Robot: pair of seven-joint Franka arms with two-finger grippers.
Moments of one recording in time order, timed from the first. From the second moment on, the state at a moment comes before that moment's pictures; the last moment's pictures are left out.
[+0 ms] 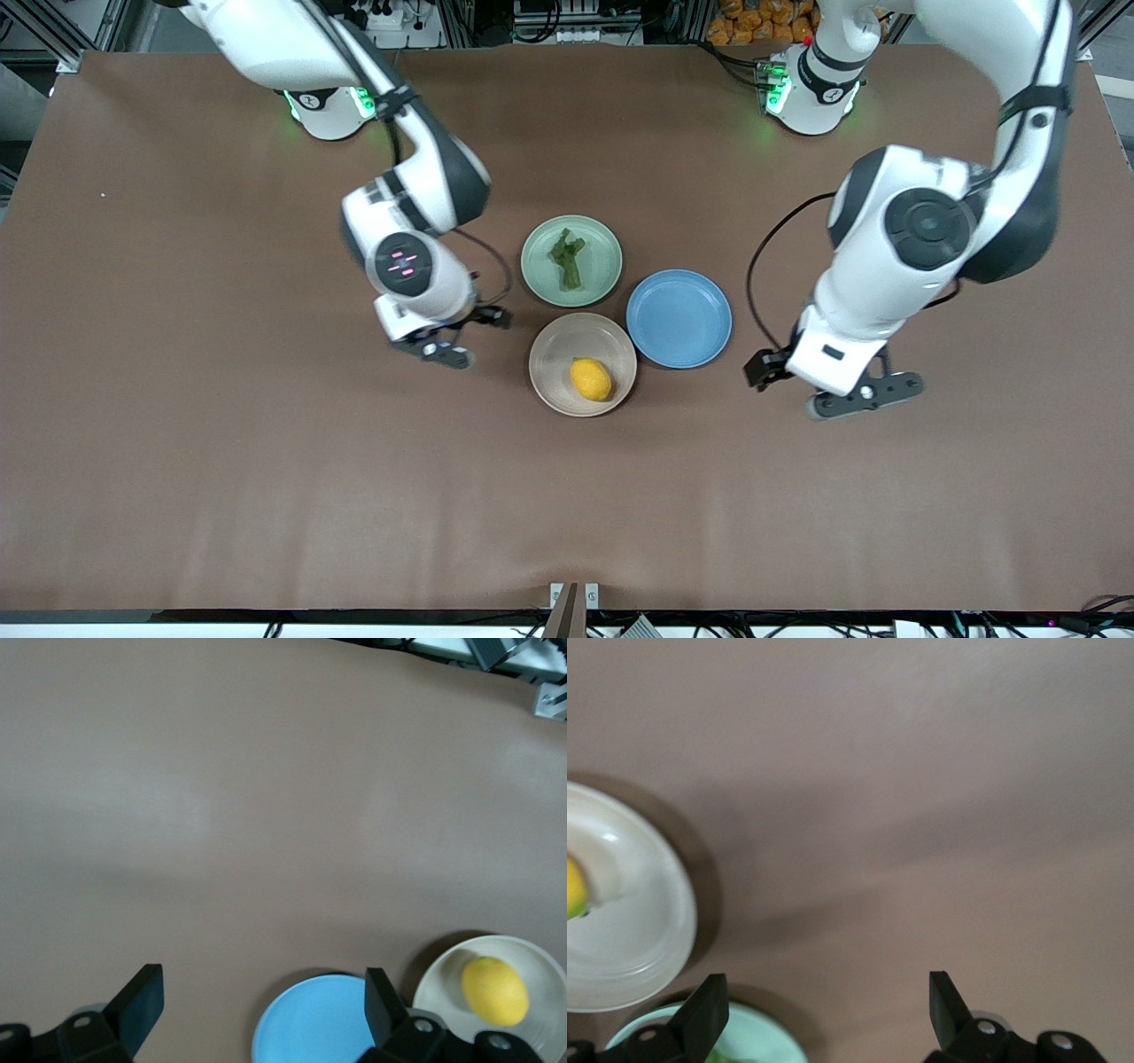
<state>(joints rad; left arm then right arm) -0.24 0.41 -0.14 -1.46 0.11 1.97 -0.59 0.44 0.52 0.10 -1.61 0.08 1.97 0.80</state>
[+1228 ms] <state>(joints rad) -0.09 0.16 -0.14 -1.47 0.08 1.70 -0.33 0.00 0.40 0.06 -1.65 -0.02 1.89 0.16</state>
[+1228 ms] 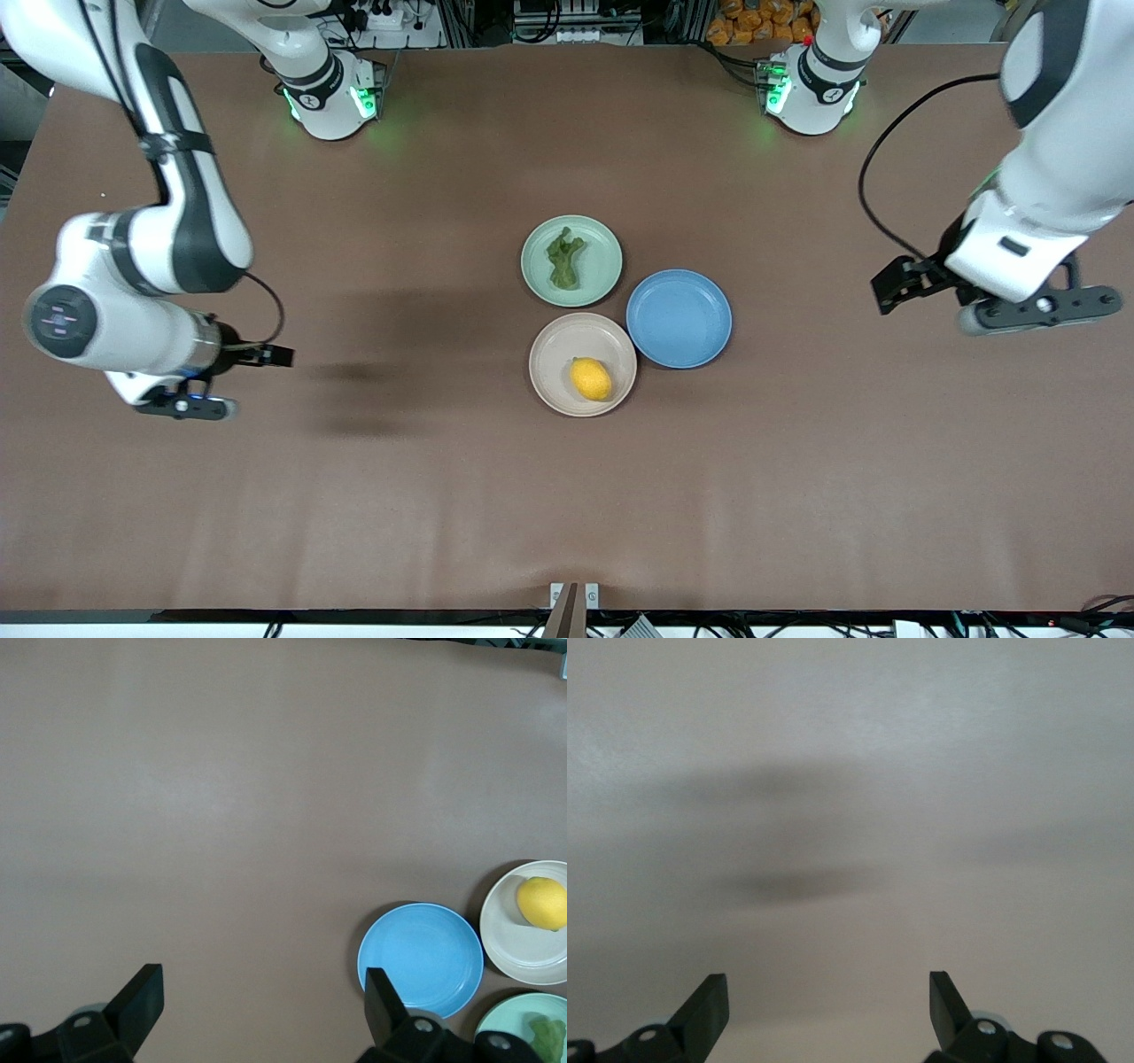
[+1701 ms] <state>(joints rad) -0.07 0.11 -0.14 -1.47 0.07 1.63 -0.30 -0.04 0.25 0.03 -1.64 -0.02 1.76 0.12</state>
